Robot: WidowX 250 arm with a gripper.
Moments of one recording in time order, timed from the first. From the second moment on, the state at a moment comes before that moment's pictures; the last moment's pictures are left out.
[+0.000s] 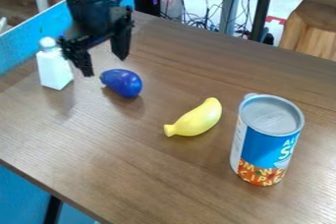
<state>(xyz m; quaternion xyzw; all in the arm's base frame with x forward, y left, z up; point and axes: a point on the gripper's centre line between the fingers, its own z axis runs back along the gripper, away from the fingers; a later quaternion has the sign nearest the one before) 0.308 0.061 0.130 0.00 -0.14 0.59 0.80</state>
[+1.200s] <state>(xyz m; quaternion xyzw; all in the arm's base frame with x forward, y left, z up) 0.351 0.090 0.088 0.06 -0.10 0.66 0.74</state>
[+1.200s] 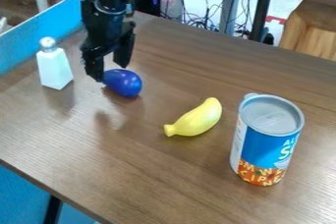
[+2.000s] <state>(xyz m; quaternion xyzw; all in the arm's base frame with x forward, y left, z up) 0.352 0.062 0.058 0.07 -0.03 0.66 0.74</state>
